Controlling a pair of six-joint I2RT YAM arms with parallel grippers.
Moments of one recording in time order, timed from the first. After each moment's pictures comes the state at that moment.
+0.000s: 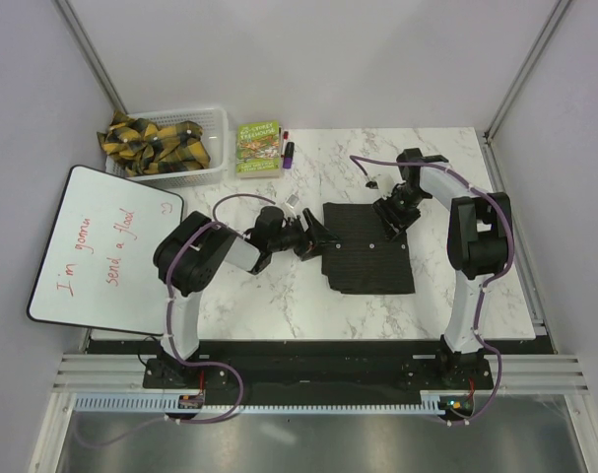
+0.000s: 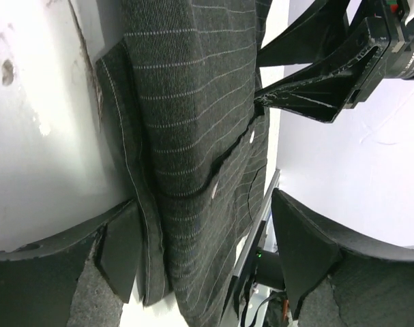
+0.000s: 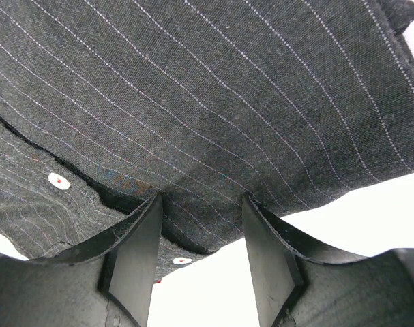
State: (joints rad) left arm -0.57 2.04 0.84 0.81 0.54 -1.13; right arm 0.13 2.08 1.57 -0.98 -0.30 -0.55
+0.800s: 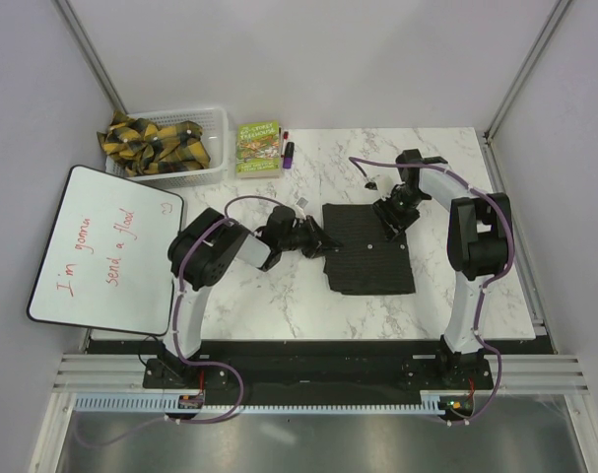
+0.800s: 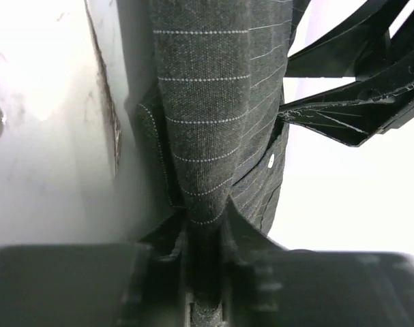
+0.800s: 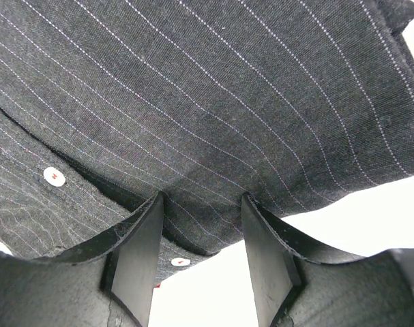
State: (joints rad) left arm -0.60 2.16 0.95 0.77 0.52 -1.18; right arm 0.14 2.07 1.55 -0.96 -0.29 -0.55
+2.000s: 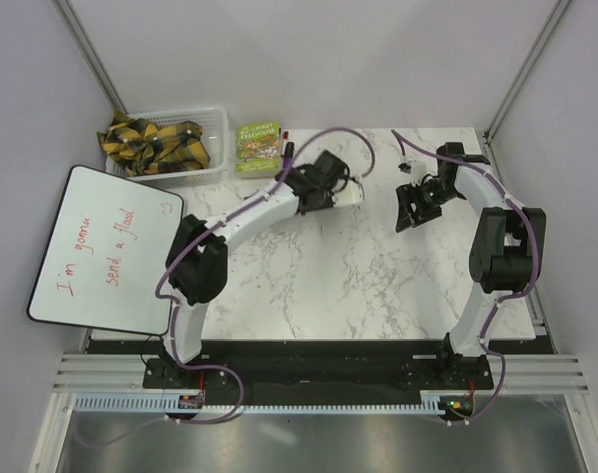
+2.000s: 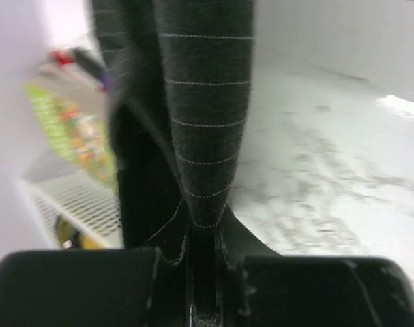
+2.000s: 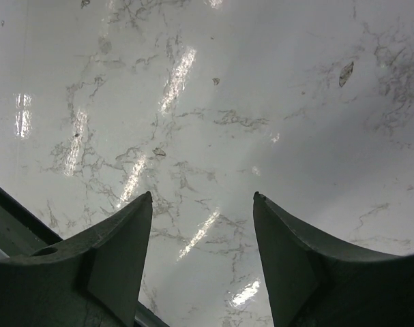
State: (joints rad) left arm -0.73 2.03 1.84 -0.74 -0.30 0.79; right arm -0.04 1.91 1.50 -0.96 -0.53 -0.43
